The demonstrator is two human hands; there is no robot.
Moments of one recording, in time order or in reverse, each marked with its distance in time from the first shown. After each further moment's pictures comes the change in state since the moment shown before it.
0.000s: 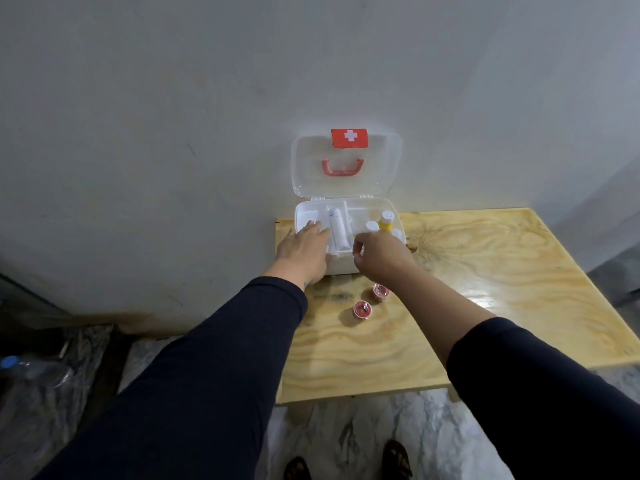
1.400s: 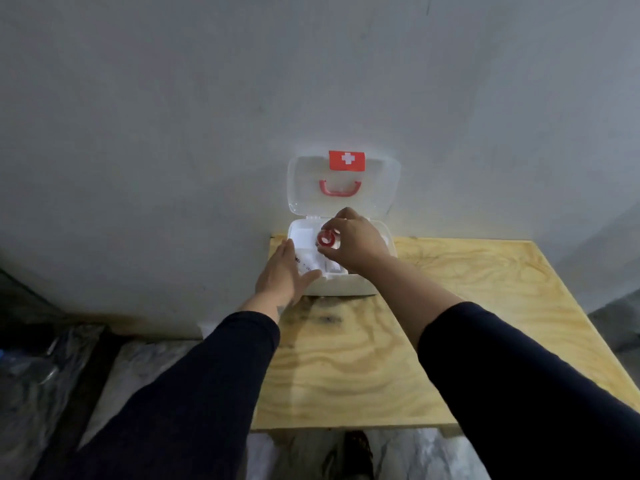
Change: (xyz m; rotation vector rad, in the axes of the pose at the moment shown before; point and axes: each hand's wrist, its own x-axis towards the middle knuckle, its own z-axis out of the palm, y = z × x) left_hand 0.018 -0.016 0.037 -0.523 0.136 -0.299; right_hand 0.048 -0.012 -0.022 0.091 0.126 -0.291
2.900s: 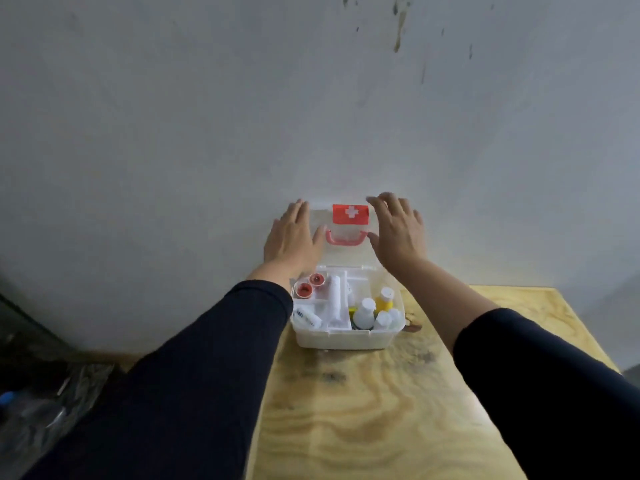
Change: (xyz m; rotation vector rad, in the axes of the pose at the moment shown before) left_hand 0.061 0.079 -0.086 0.205 0.270 0.191; right_hand 0.058 0.045 -0.062 -0.240 0.343 -0.008
